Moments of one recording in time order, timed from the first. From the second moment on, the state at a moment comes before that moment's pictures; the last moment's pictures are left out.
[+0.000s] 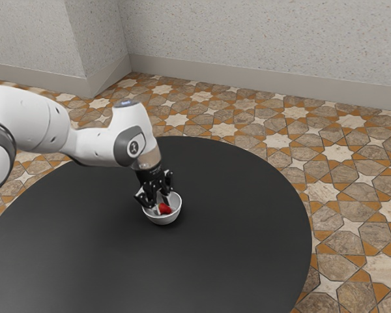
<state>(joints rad) 0.09 0.49 -0.10 -1.84 -0.16 2.30 -1.29</state>
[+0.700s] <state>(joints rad) -0.03 0.43 -0.15 -1.77 -0.15 2.18 -1.29</state>
